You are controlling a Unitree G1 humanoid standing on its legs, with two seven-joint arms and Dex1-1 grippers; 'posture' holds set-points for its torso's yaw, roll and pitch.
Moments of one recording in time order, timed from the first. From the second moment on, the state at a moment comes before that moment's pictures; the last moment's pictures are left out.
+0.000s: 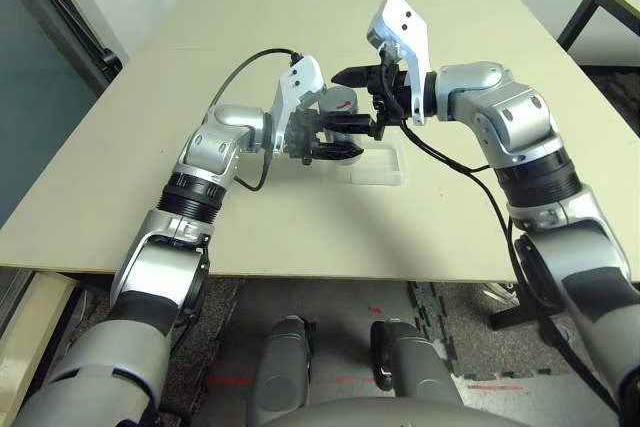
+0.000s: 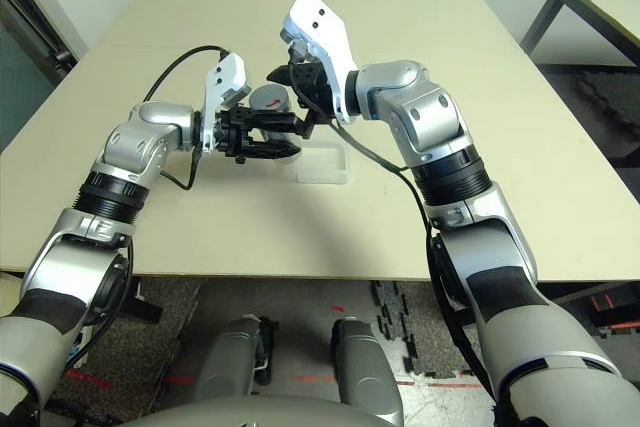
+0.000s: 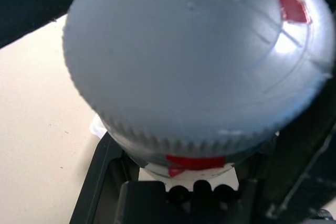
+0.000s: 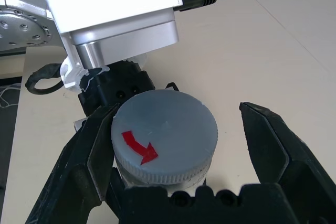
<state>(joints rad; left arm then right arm) -0.88 0.42 -0.22 0.41 -0.23 0.43 -1.19 -1.01 -0.36 0.23 0.18 0.27 0.64 0.96</state>
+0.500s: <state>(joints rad) -0.81 0.49 -0.20 0.40 -0.23 0.43 -1.19 -1.00 -0.45 0.18 0.16 0.30 0.68 0.96</state>
